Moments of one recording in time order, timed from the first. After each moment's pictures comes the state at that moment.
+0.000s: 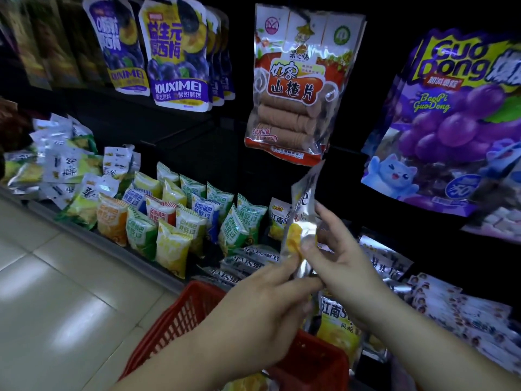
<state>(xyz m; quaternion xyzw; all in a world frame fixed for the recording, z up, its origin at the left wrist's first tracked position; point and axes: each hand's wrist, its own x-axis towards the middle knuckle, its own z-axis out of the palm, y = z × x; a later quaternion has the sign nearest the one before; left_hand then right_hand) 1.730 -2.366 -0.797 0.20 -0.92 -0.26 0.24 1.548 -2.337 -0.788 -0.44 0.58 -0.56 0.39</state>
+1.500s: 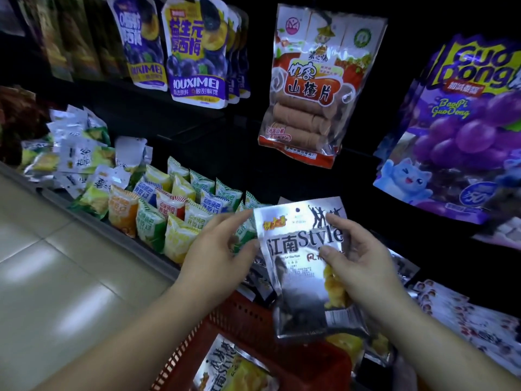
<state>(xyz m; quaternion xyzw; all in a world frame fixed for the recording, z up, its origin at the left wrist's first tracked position) 1.763 -2.425 -0.804 0.44 -0.76 -0.33 0.34 1.535 -2.332 -0.799 -0.43 0.64 -0.56 0.30</state>
